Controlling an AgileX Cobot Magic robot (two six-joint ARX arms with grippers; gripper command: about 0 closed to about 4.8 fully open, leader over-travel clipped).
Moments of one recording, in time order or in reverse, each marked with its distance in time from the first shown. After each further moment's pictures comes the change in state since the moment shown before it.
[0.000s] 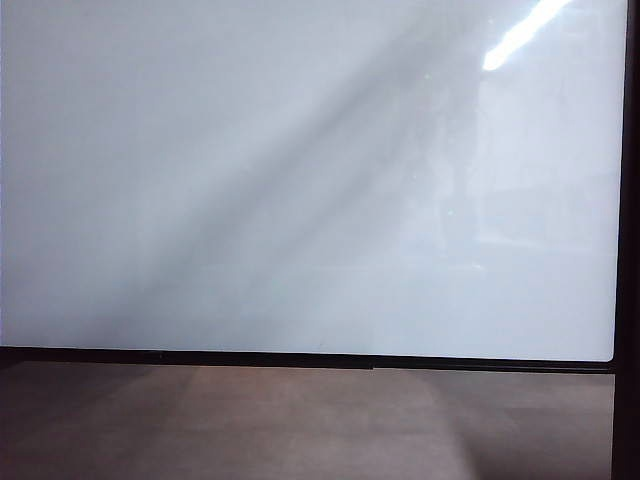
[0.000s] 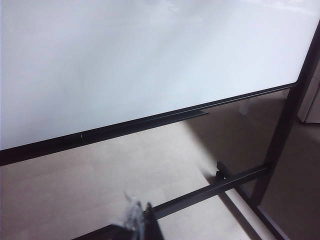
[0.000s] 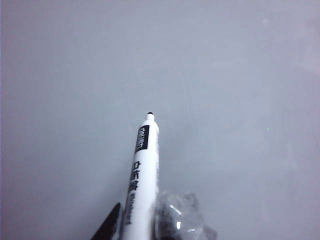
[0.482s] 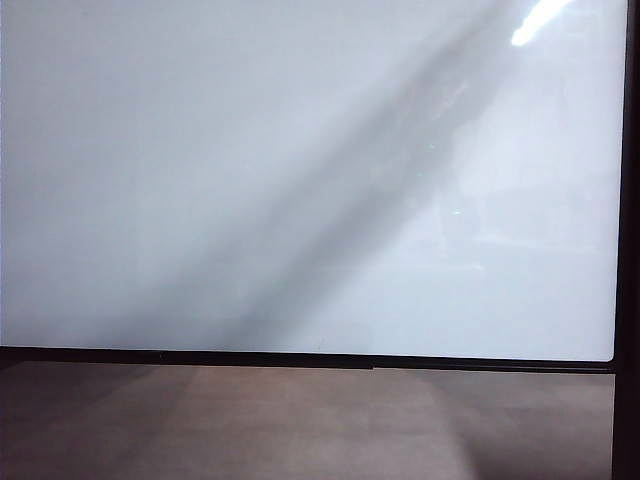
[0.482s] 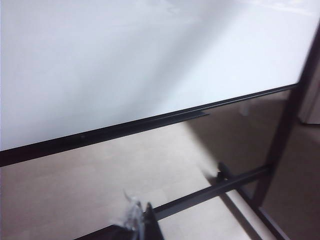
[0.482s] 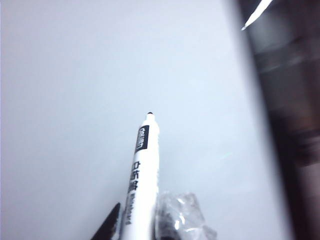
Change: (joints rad) left arm 0.005 0.000 0.000 0.005 -0.002 0.000; right arm -0.316 -0.078 -0.001 0.022 -0.151 0.090
